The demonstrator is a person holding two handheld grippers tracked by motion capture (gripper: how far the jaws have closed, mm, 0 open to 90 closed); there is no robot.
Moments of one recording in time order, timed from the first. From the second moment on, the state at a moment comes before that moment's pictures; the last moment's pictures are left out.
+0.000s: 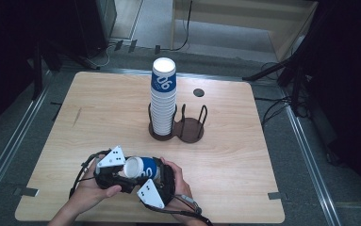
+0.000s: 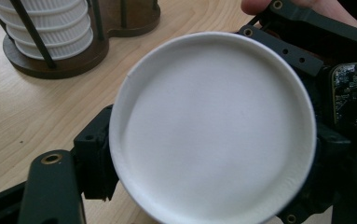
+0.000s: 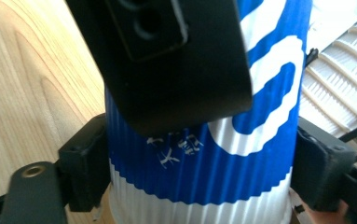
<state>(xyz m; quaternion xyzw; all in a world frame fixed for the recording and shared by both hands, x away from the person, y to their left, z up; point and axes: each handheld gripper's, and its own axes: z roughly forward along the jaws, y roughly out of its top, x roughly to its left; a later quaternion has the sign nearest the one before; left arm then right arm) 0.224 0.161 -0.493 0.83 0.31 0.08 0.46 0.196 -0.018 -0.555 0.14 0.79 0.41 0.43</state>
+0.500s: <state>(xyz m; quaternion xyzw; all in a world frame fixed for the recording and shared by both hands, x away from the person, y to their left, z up) 0.228 0.177 -0.491 0.80 0.33 0.08 0.50 0.198 -0.021 -0.545 0.16 0.79 0.41 0.42</state>
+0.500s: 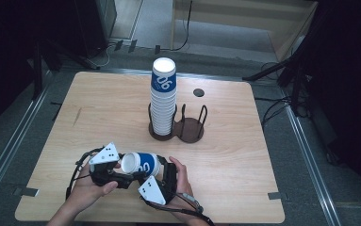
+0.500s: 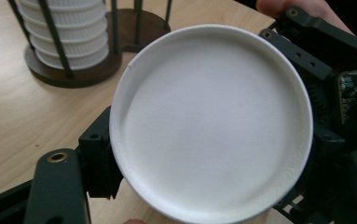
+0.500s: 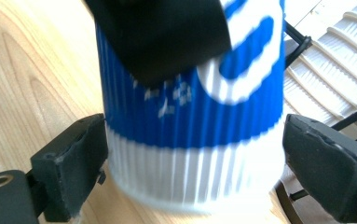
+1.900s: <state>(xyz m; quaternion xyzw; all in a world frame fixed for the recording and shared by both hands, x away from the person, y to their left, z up) 0.227 0.204 -0.484 0.68 0.37 0.21 0.60 0.210 -0.031 -0.530 0.31 0.74 0.44 0.41</state>
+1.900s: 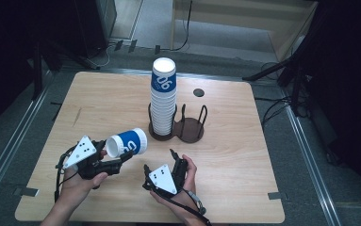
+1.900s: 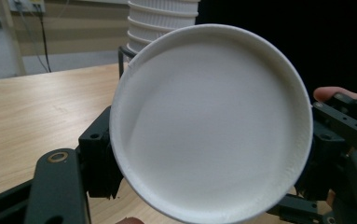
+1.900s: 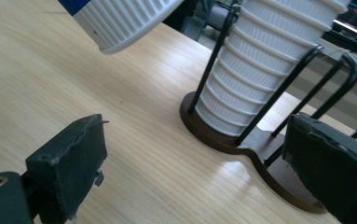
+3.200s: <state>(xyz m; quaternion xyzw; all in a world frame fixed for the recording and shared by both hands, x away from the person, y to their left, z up) 0.228 0.213 -0.498 0.59 0.39 0.30 0.64 0.229 -0.004 -0.469 0.58 0.55 0.59 0.15</state>
